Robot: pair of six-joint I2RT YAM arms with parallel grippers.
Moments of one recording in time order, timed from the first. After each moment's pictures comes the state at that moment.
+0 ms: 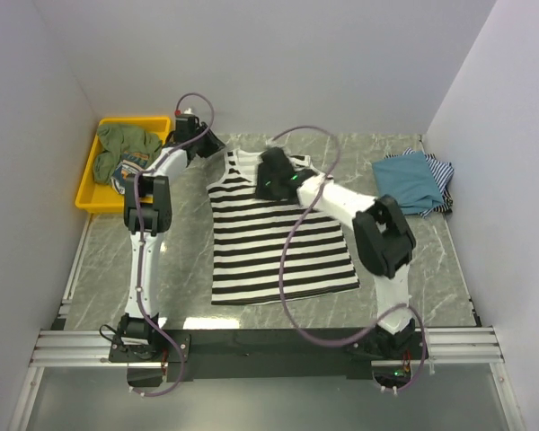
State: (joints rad) left arm -0.11 2.57 2.13 -0.12 0.27 -0.69; right arm 0.58 2.04 1.58 -0.32 0.06 0.60
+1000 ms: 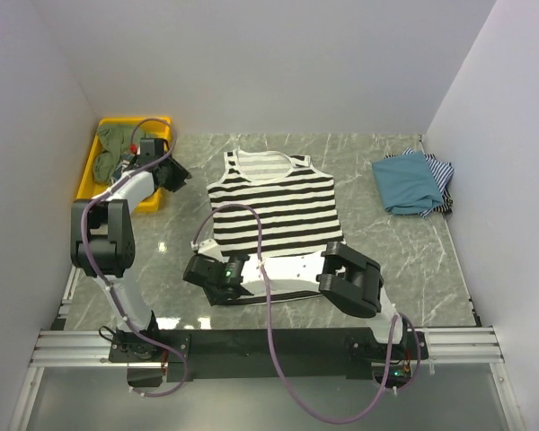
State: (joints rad) left arm -0.02 1.88 1.33 -0.22 0.07 -0.86; right arm 1.30 2.04 1.48 -0.52 0.27 0.72
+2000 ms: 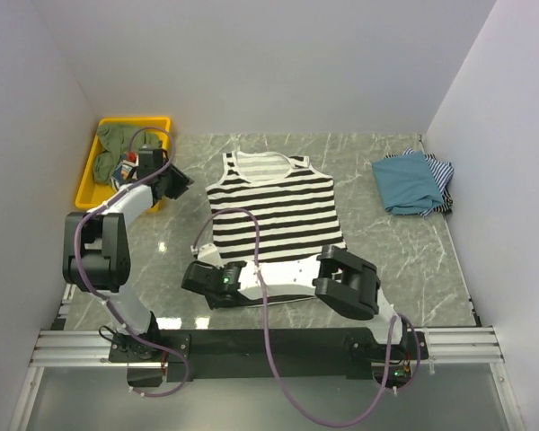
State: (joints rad) left arm -0.03 1.73 1.13 -0.11 0.09 -0.90; right arm 1.34 2.10 1.52 -0.53 0.32 0.77
